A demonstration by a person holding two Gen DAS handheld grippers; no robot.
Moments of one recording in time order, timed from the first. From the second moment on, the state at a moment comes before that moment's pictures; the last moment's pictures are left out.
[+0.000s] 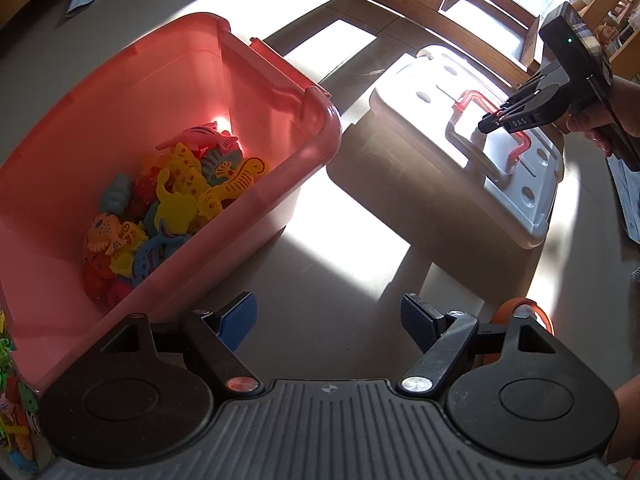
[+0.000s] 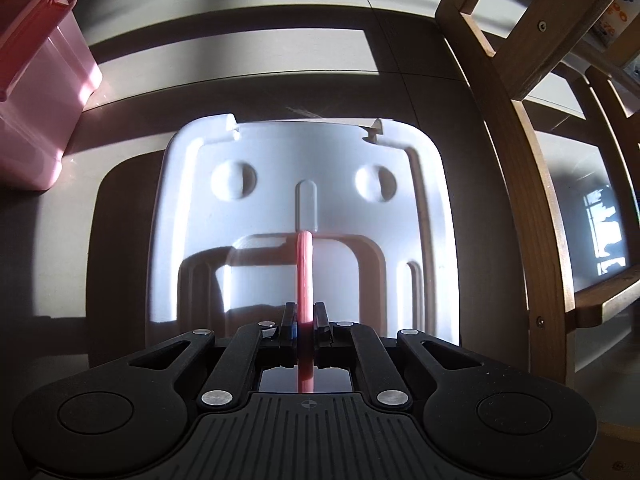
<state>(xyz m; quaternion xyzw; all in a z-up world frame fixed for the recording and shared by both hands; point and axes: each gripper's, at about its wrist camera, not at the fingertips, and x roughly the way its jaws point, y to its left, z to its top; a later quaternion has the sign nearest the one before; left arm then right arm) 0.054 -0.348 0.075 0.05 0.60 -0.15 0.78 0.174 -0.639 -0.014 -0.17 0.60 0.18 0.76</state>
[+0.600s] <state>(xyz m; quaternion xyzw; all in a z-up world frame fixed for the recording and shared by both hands) 0.053 -0.342 0.109 0.03 0.57 -0.16 0.80 0.142 -0.601 0.080 -0.25 0.55 0.25 0.76</state>
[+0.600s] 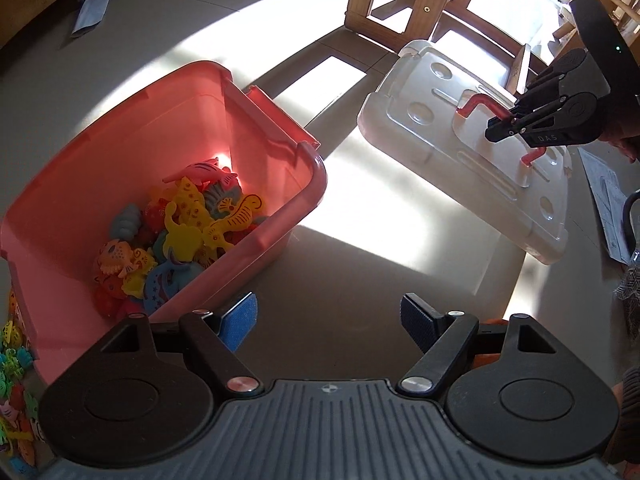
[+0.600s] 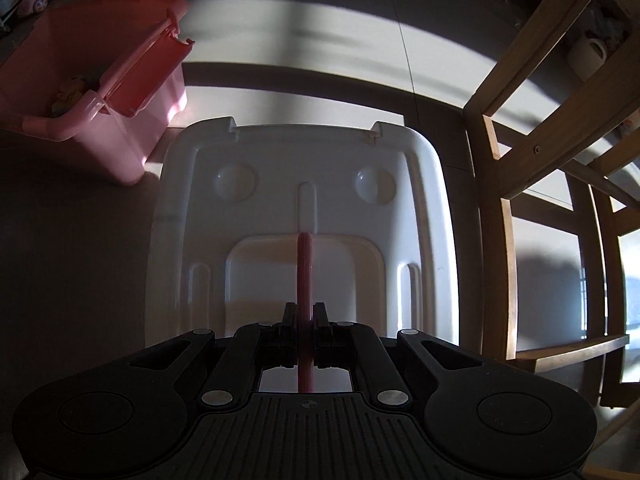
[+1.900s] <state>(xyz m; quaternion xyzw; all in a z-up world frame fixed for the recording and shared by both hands) -0.002 -0.197 0.122 -0.08 0.57 -0.05 0.82 0.125 -0.291 0.156 -0.39 0.44 0.49 0.65</state>
